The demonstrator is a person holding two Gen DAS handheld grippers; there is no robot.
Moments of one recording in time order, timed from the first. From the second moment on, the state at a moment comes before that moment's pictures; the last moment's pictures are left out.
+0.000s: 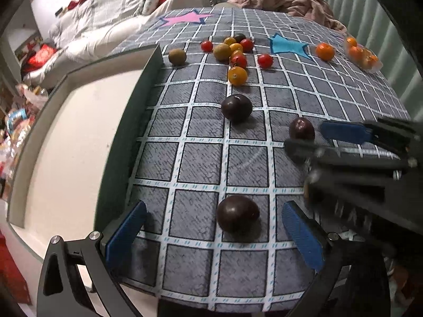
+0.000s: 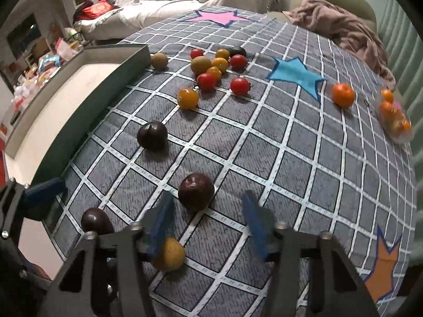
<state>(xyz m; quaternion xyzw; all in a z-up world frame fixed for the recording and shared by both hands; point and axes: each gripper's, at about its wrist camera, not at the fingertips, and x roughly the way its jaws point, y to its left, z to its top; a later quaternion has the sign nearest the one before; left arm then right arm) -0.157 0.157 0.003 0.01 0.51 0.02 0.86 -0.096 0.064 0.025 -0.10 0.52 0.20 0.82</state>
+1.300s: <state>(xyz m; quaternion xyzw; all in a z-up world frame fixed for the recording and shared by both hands) -0.178 0.228 0.068 -0.06 0.45 0.02 0.89 -0.124 0.068 0.087 -0.02 0.50 0.26 0.83</state>
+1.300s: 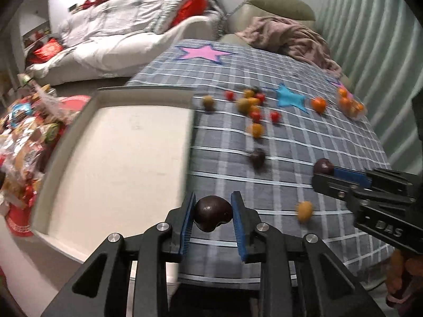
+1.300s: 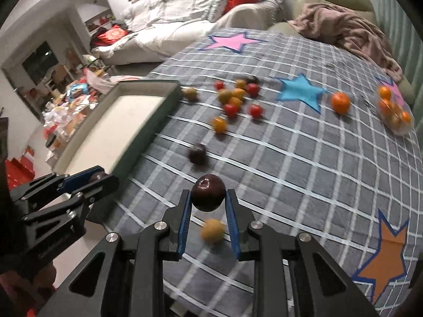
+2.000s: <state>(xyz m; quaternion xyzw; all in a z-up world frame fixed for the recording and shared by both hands) -0.170 0.355 0.018 -0.05 0.50 0.14 0.86 -0.127 0.247 0.051 -0.14 0.51 0.35 0.77</state>
